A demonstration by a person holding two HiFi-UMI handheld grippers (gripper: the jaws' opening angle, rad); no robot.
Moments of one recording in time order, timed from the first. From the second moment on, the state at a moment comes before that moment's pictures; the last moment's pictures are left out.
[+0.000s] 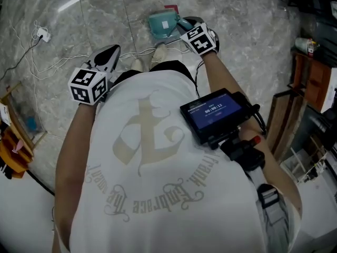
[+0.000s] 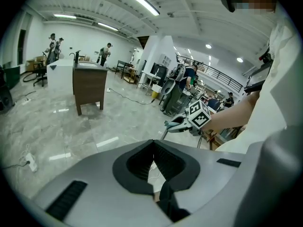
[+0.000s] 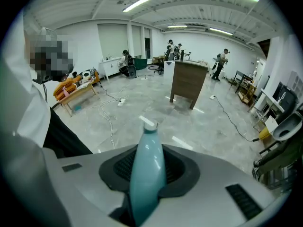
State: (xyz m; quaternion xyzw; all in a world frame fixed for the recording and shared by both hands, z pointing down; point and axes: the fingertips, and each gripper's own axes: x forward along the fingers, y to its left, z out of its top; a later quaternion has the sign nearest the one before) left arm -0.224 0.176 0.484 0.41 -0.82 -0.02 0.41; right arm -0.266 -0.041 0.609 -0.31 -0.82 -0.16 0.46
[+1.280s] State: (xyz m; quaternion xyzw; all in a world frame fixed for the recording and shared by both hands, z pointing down) left arm -0.214 0.176 0.481 0.32 -0.84 -0.02 0.45; right arm -0.324 -0.085 0.670 -0.32 -0.80 -0.21 0.47
